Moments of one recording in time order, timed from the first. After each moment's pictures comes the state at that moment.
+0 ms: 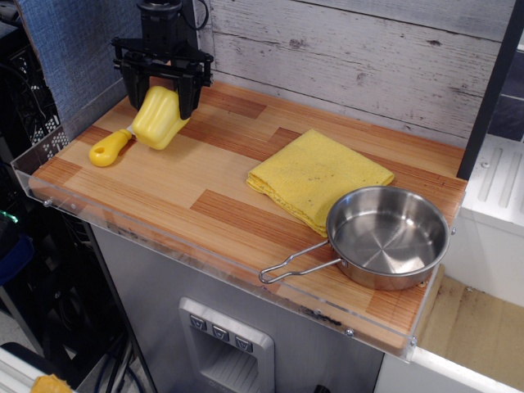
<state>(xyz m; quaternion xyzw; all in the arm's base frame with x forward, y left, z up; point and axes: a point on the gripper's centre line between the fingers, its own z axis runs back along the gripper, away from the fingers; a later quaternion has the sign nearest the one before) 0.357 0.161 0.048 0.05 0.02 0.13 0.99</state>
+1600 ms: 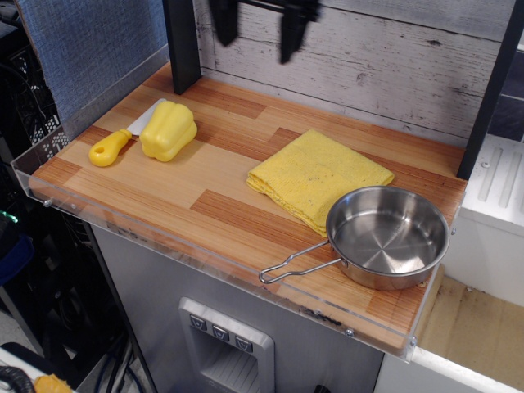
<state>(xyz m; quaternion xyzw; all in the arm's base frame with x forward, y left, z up) 0.356 0.029 0.148 0.04 -0.05 0.01 1.00</state>
